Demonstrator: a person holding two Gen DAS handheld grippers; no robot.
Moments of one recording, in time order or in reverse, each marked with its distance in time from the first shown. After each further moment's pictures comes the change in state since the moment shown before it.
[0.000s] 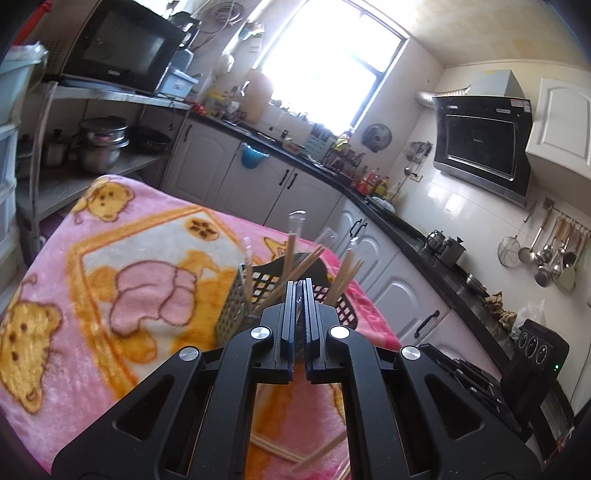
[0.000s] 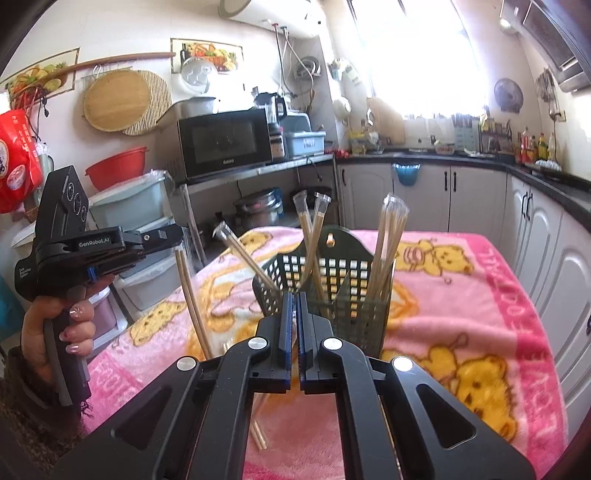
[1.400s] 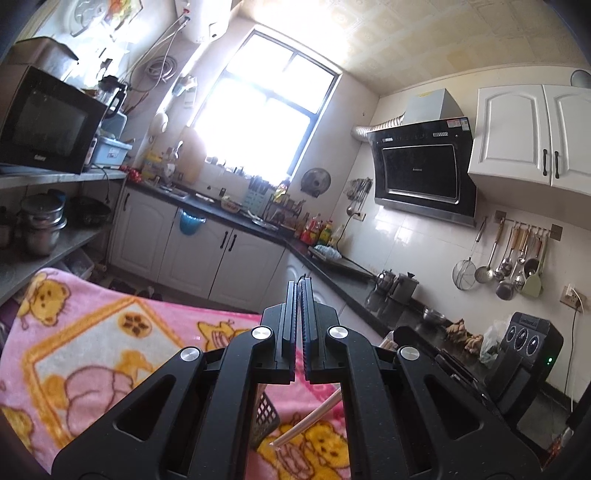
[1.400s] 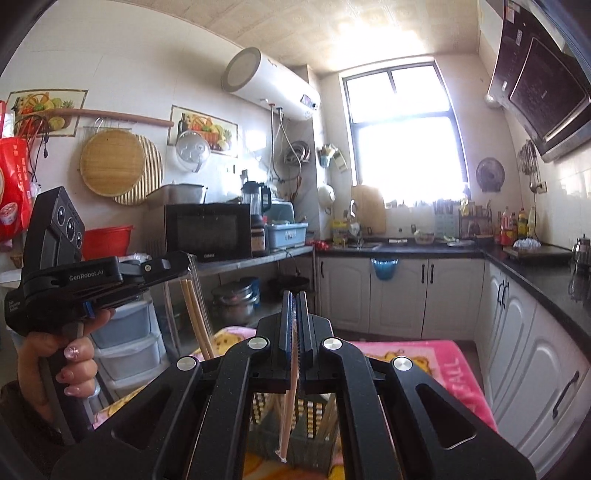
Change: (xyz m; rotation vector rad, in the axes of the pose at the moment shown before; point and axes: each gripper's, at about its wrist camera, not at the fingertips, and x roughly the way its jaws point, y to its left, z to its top) left arm 0.009 -0.088 0.087 0.141 -0.200 -0.186; right arm -0.035 -0.025 0.108 -0.073 -0.327 -0.080
